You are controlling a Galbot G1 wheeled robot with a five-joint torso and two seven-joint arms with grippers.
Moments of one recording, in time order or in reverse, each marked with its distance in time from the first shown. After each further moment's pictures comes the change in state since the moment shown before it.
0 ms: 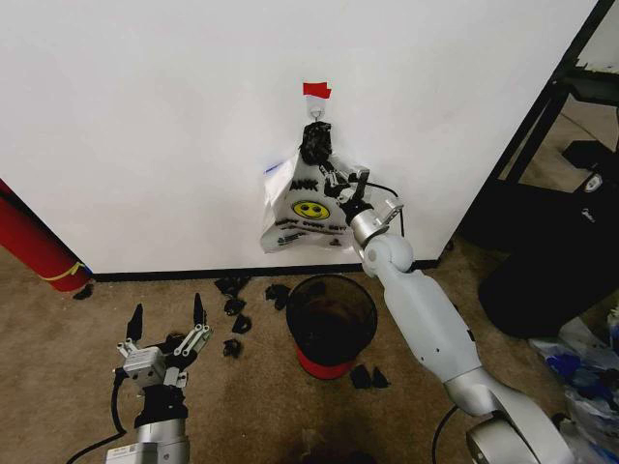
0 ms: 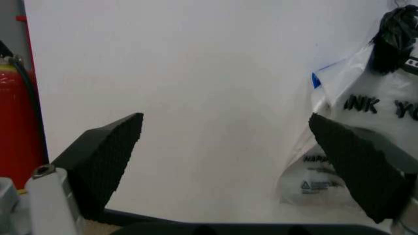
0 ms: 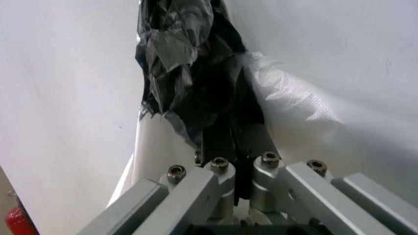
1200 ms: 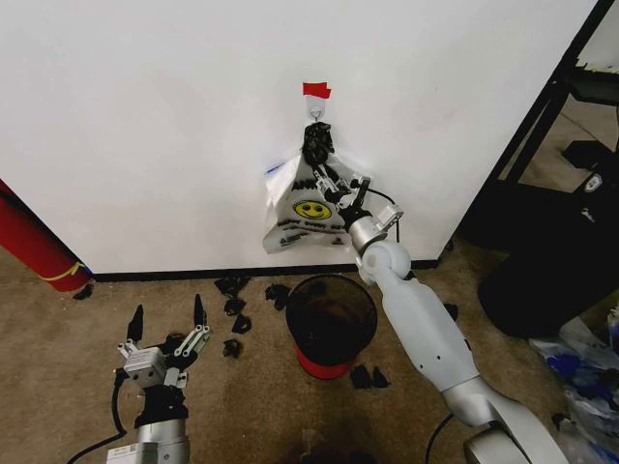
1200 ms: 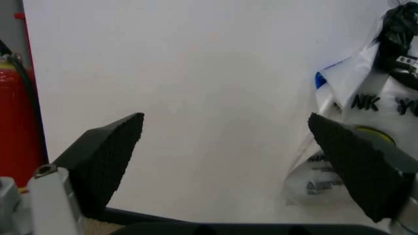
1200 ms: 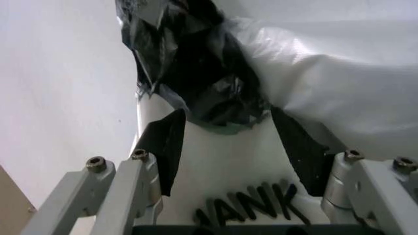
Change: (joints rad) left arm -0.003 0.003 -0.001 0.007 -0.004 -0.001 -0.001; right arm -0.029 0.025 0.006 0.022 0.100 -0.051 0.037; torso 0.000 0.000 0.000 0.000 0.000
